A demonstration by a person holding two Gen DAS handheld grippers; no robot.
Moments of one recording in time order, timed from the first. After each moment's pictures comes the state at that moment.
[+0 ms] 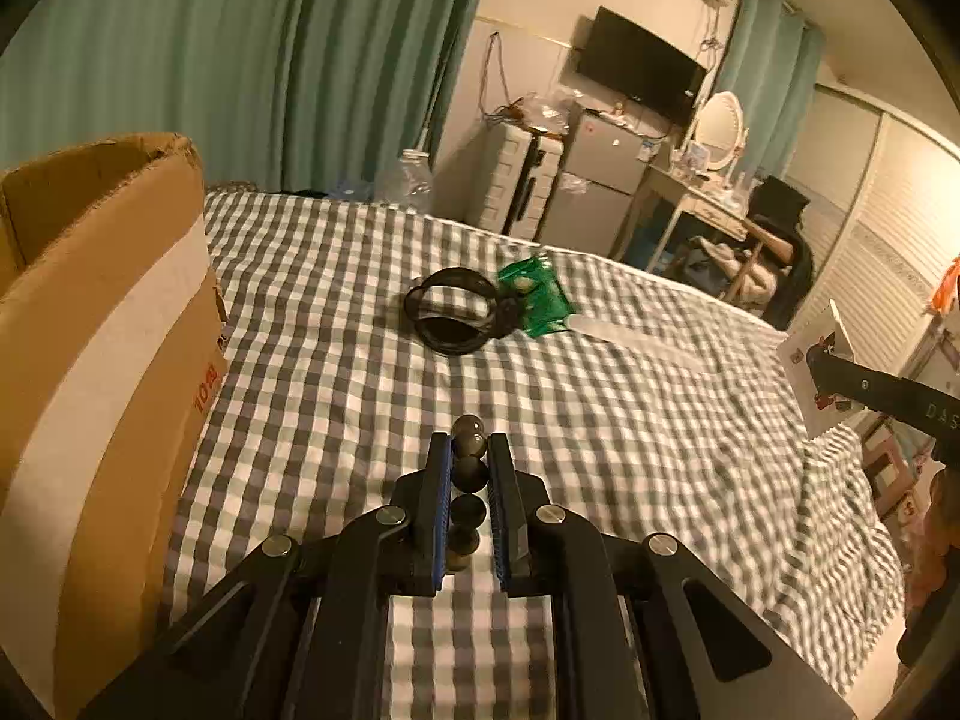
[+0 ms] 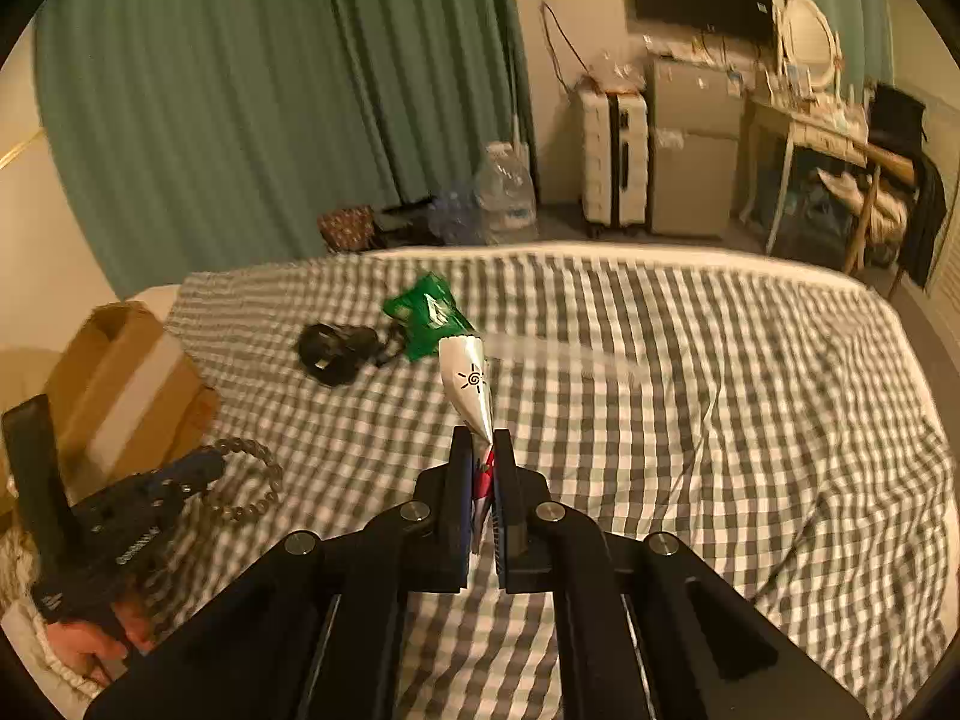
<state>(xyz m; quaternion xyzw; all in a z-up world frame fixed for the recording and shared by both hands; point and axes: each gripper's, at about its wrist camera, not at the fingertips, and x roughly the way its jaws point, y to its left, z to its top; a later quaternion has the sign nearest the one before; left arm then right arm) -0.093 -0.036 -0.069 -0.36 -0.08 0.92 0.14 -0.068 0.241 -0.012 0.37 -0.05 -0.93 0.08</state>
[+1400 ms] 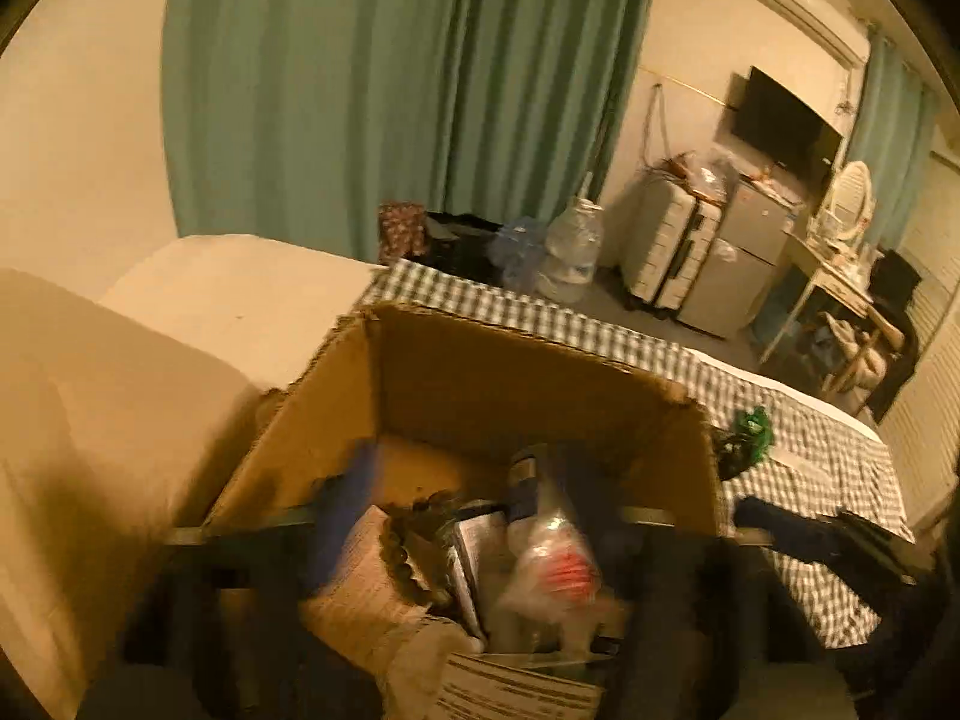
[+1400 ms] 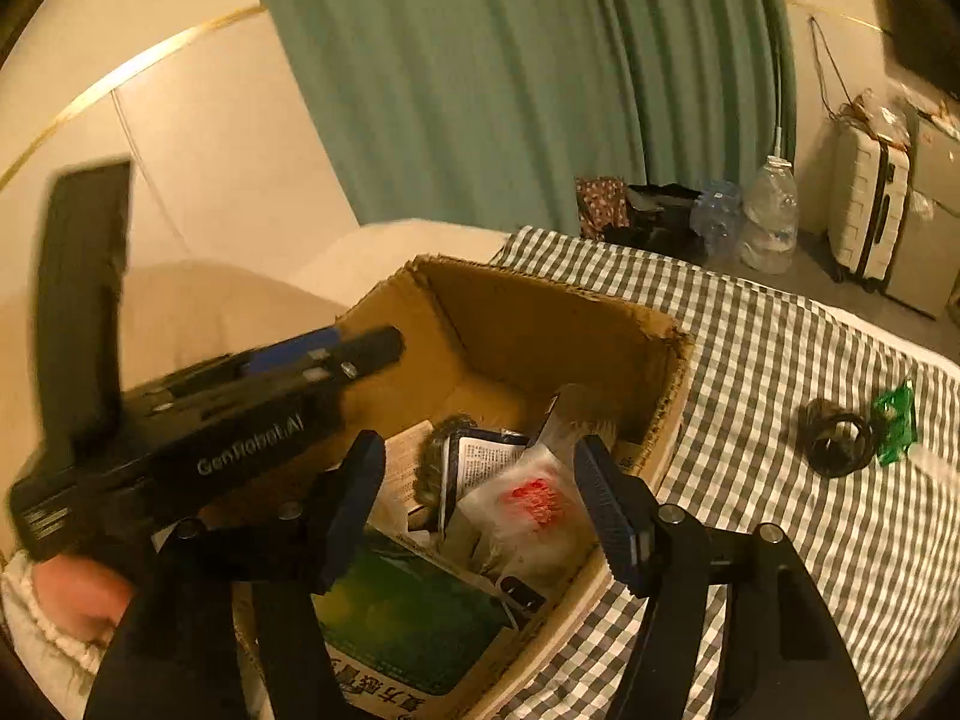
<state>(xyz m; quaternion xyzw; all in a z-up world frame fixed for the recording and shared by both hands) -0.112 -0.267 0.031 -0.35 -0.09 0.93 -0.03 -0.088 -0.082 0.016 0.37 -0.01 -0.87 0.32</state>
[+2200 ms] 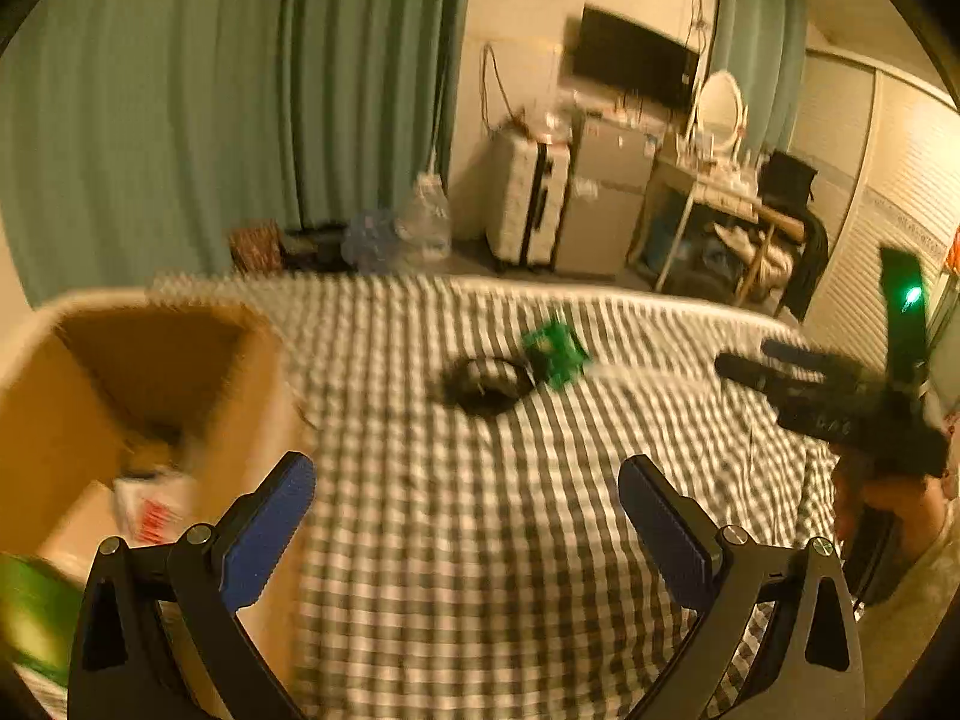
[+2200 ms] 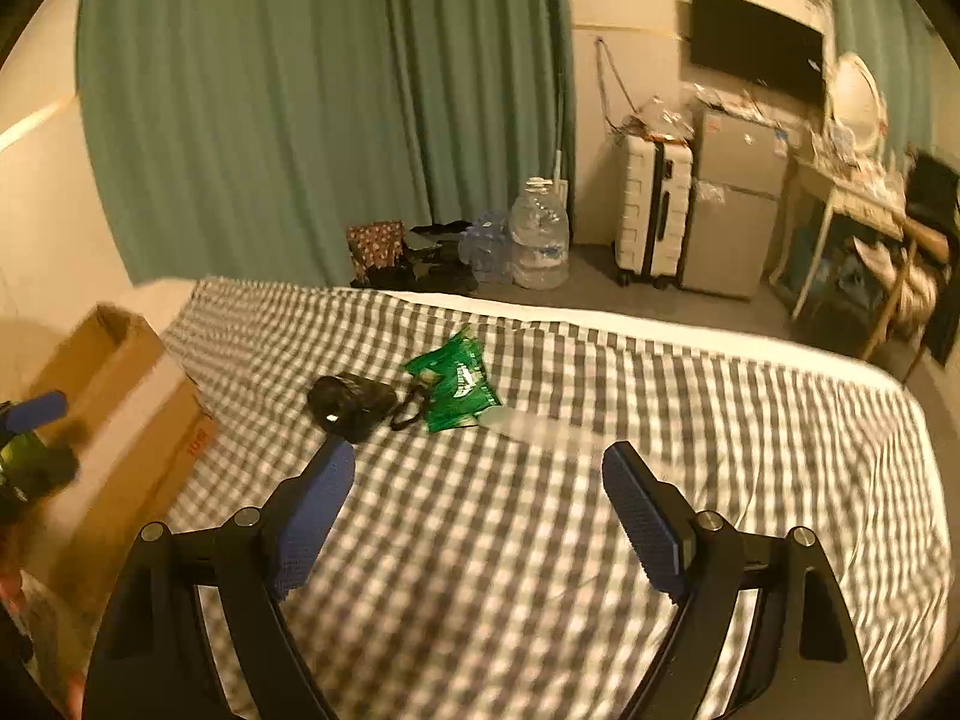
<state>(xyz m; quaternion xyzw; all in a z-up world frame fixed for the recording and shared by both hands) -0.105 -0.044 -0.010 -0.37 -0.02 0.92 0.11 -0.140 0.228 -0.017 0.34 0.03 -0.93 0.12</state>
